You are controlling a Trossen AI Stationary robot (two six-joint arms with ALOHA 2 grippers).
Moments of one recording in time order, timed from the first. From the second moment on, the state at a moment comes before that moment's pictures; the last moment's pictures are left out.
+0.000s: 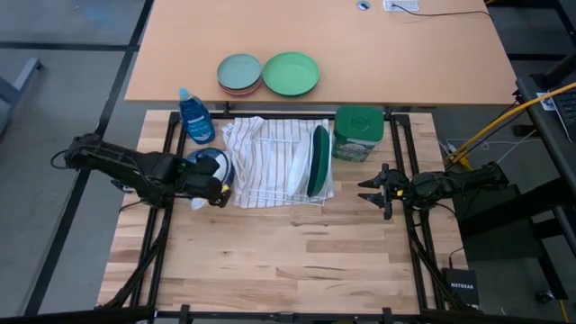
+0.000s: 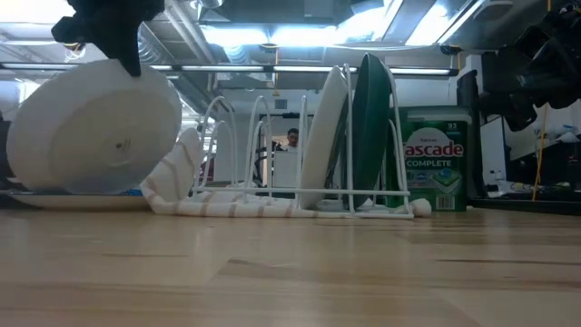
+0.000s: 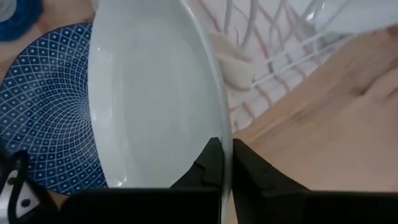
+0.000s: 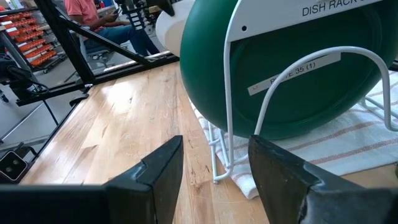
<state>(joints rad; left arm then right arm) -0.25 1.18 1.11 -1.21 -0.41 -1.23 0.26 0.02 0.11 -0.29 0.30 0.31</state>
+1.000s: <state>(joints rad) -0.26 0.82 1.11 -1.01 -0.52 -1.26 0.26 0.02 0.11 -0.29 0.30 0.31</state>
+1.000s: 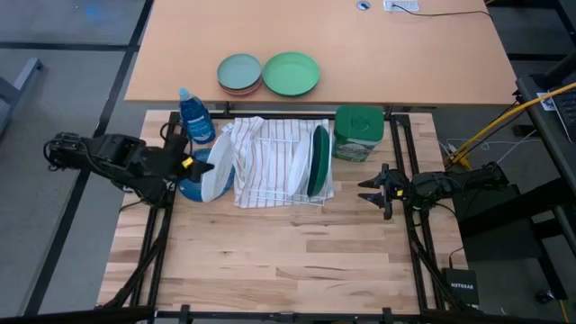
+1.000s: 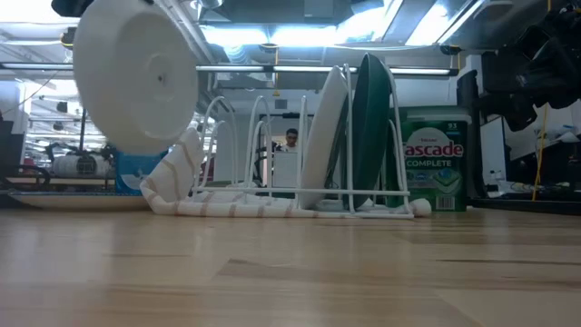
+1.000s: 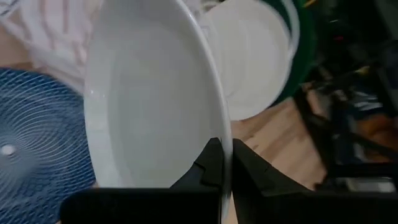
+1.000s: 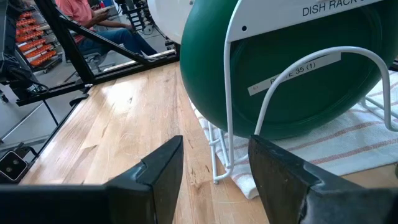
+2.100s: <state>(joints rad) -0.25 0.82 1.12 -0.32 -0.64 -0.63 0.26 0.02 0.11 -0.29 0.30 0.31</state>
